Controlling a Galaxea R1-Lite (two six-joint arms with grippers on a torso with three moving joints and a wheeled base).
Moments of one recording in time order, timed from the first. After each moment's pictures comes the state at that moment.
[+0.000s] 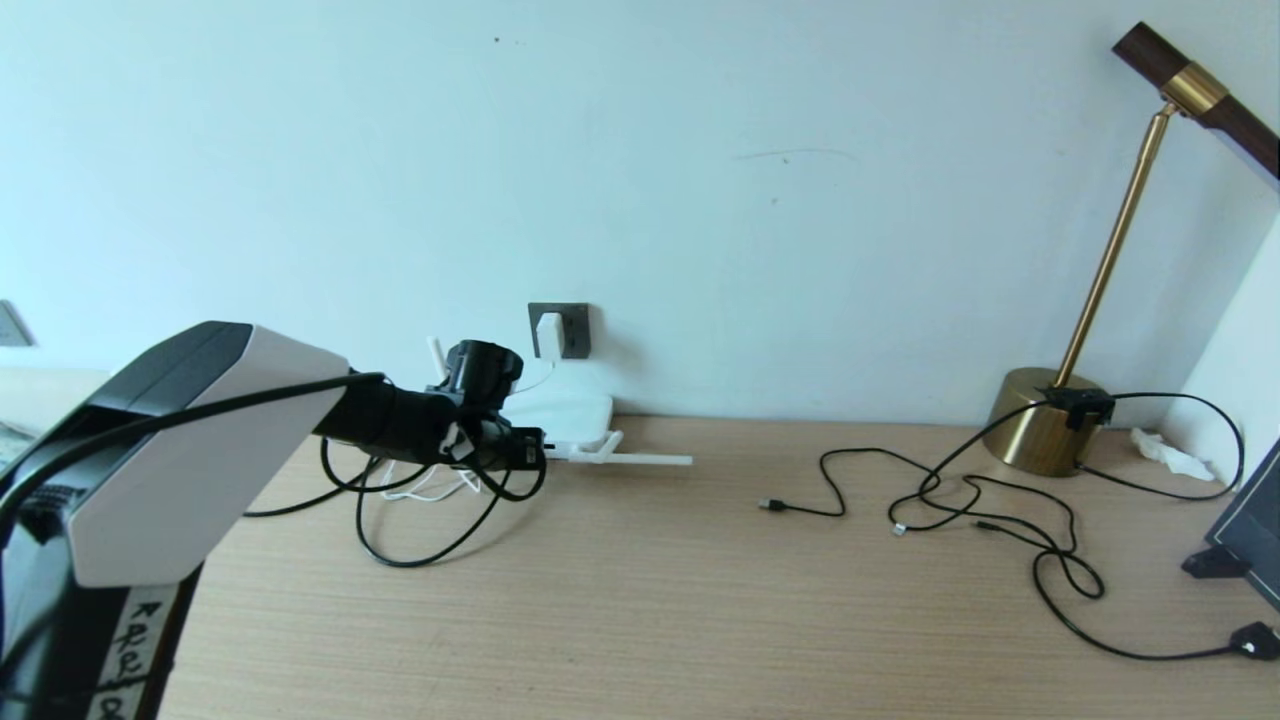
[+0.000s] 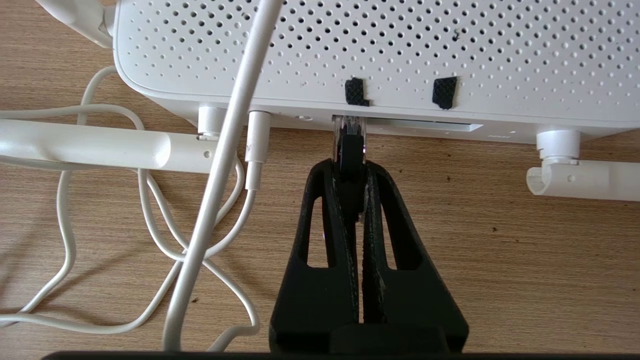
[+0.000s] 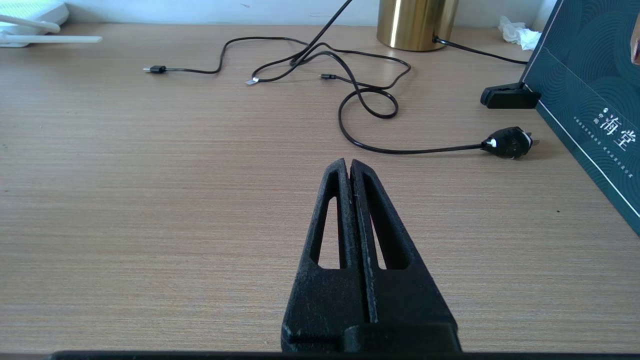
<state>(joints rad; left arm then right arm) -0.26 2.38 -1.59 -0.05 0.19 -0.15 0.00 0.00 -0.05 0.12 -0.04 0.02</state>
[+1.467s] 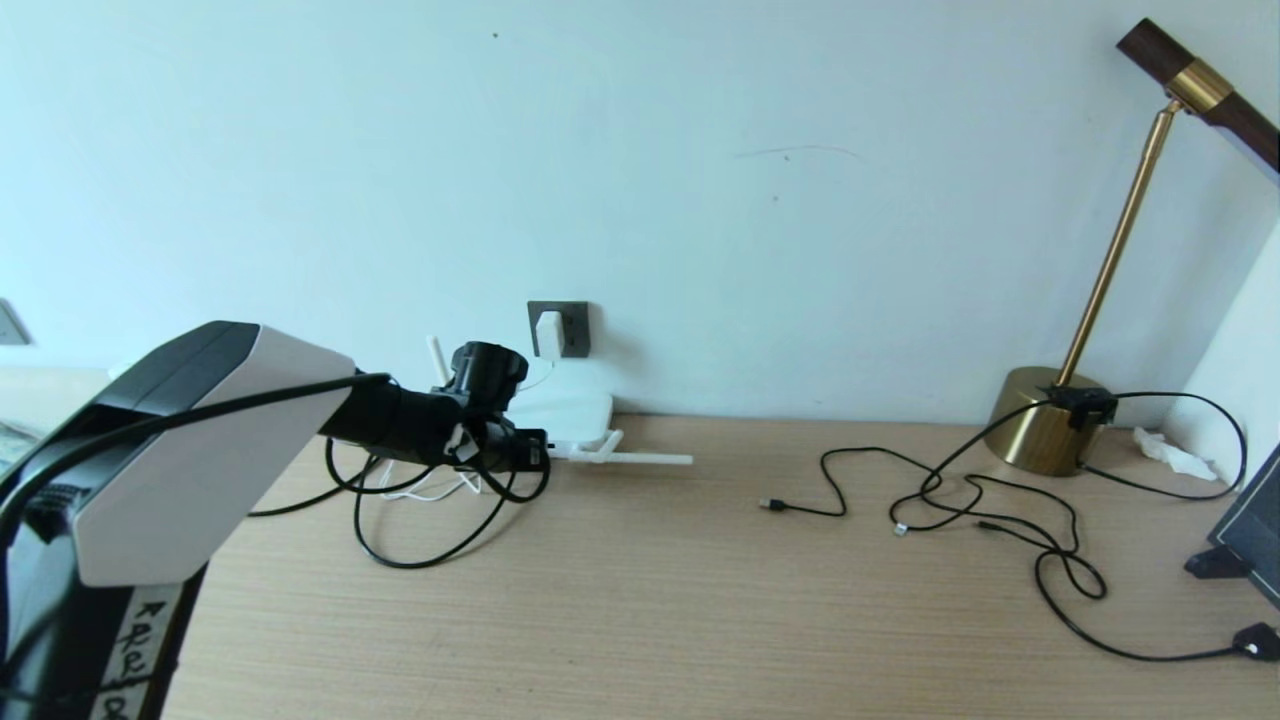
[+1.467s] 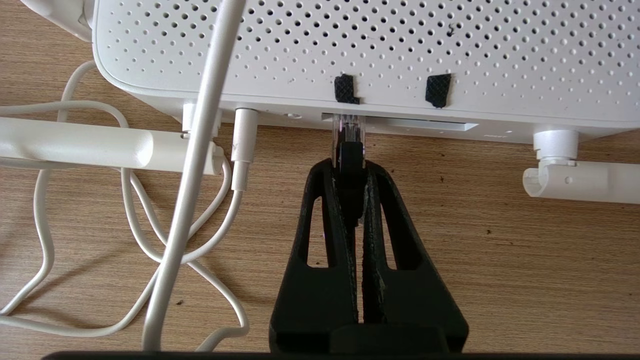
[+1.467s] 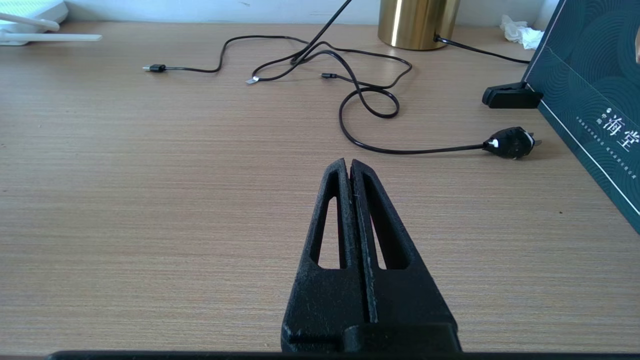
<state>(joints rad) -0.28 2.37 -1.58 -0.04 0.20 -0.16 0.00 0.00 -0.05 0.12 -0.04 0.02</state>
